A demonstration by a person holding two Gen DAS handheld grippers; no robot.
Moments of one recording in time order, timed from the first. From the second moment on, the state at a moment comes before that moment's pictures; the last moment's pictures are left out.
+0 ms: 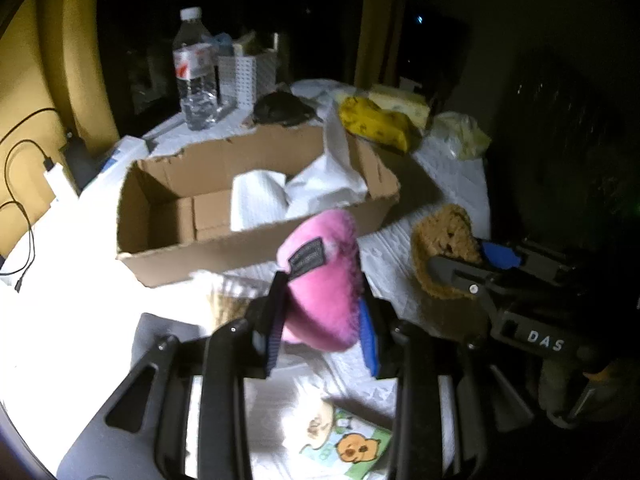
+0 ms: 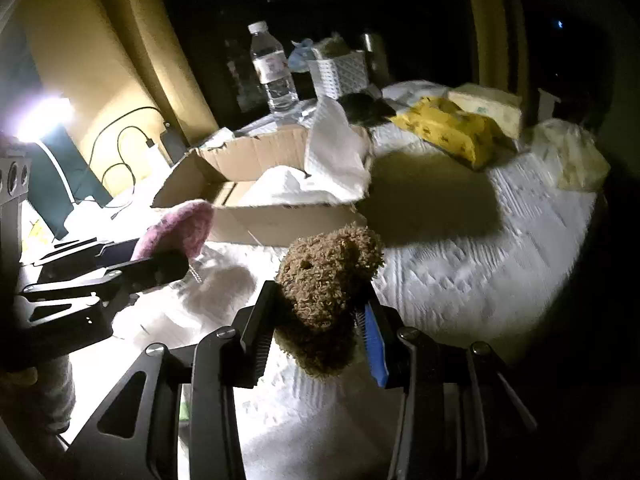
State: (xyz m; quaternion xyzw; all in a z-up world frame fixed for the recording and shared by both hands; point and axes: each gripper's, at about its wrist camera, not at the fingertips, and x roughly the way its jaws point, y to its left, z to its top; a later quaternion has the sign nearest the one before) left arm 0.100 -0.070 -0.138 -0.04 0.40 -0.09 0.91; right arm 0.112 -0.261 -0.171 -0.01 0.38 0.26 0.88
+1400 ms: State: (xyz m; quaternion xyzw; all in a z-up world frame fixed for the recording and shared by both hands) left arm 0.206 -0.024 -0.152 -0.08 0.40 -0.05 0.91; right arm 0.224 -0.196 -0.159 -0.05 0.37 0.31 0.88
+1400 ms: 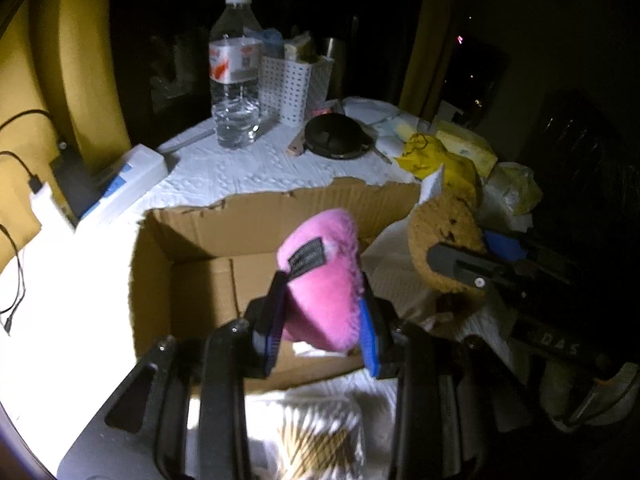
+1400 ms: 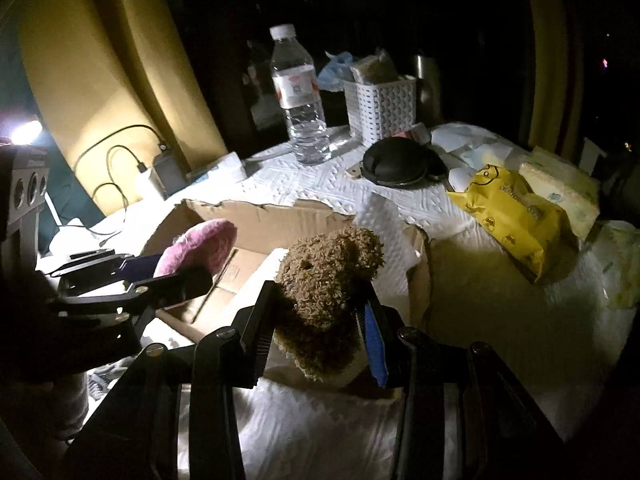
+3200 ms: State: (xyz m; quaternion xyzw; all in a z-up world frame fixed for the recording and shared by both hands) left arm 0.139 -0.013 -0.125 -0.10 0.39 -0.03 0.92; right arm 0.159 -0.214 -0.129 -0.06 0.34 0.28 0.90
